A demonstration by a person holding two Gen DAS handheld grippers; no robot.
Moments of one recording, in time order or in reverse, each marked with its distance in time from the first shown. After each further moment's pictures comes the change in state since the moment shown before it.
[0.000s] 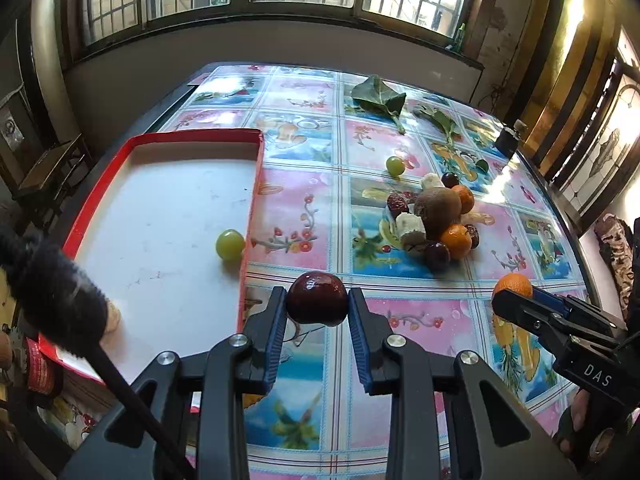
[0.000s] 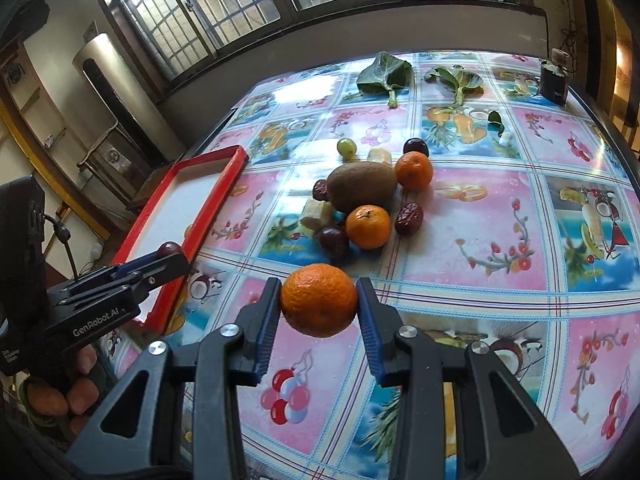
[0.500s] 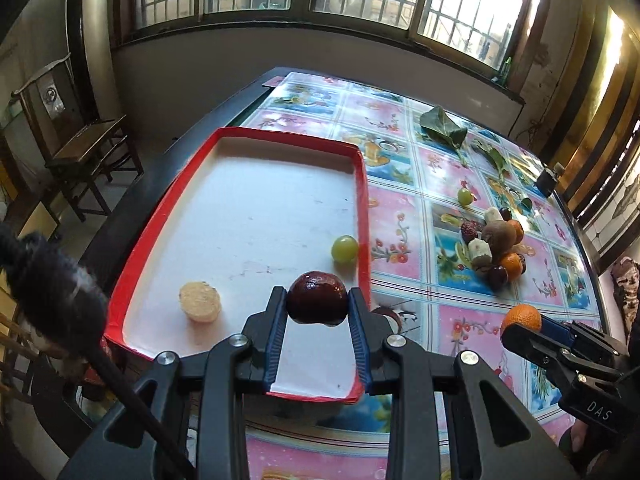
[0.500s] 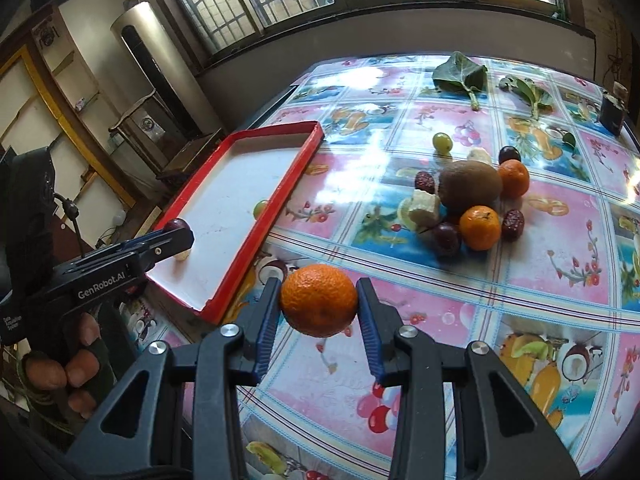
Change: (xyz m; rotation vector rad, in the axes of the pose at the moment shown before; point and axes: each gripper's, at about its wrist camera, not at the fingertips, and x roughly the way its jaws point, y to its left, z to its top) left arm -0.029 0.078 -0.008 -0.131 -0.049 0.084; right arm 0.020 0.076 -0.004 -0.117 0.045 0.090
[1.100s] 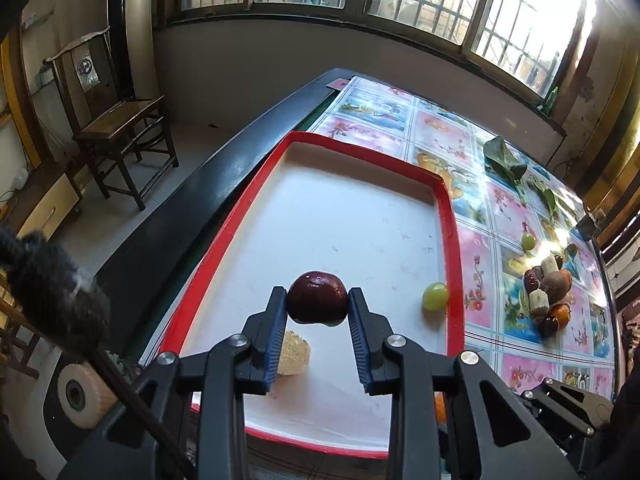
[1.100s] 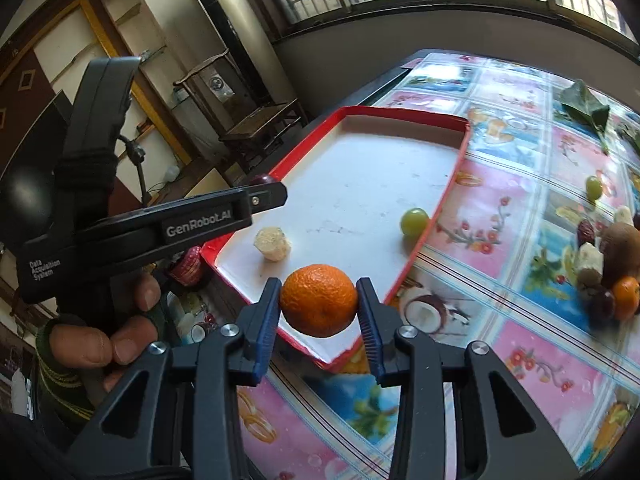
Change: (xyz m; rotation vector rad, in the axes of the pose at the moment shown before) left arm 0.033 0.063 0.029 -0.124 0.010 0.084; right arm 0.072 0.104 0.013 -0.197 0.074 0.187
